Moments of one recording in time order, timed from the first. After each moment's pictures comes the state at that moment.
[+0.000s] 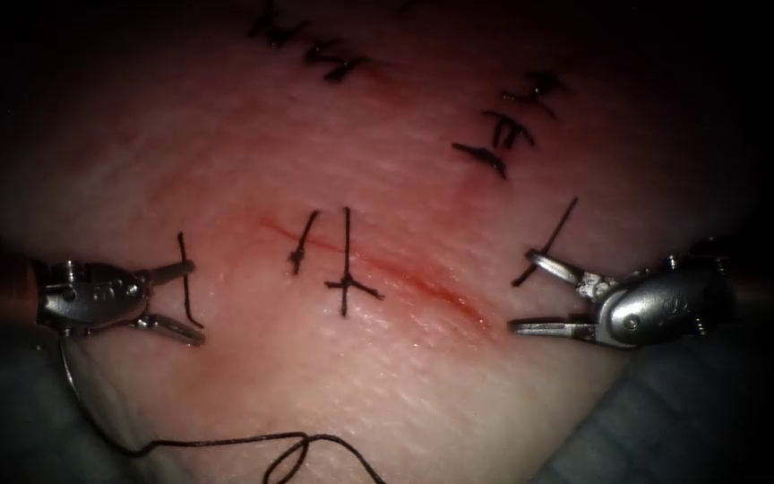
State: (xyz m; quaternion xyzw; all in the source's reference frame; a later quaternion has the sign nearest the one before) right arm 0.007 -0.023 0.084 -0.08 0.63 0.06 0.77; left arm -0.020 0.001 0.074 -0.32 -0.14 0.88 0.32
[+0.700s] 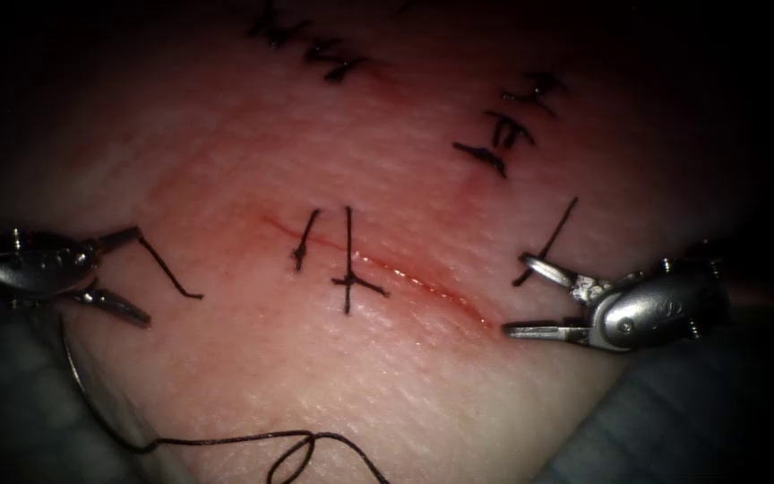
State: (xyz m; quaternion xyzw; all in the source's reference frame) right arm 0.008 -0.023 0.084 -0.08 0.63 0.06 0.77; left arm -0.016 0.007 0.070 -0.32 -0.11 0.88 0.33
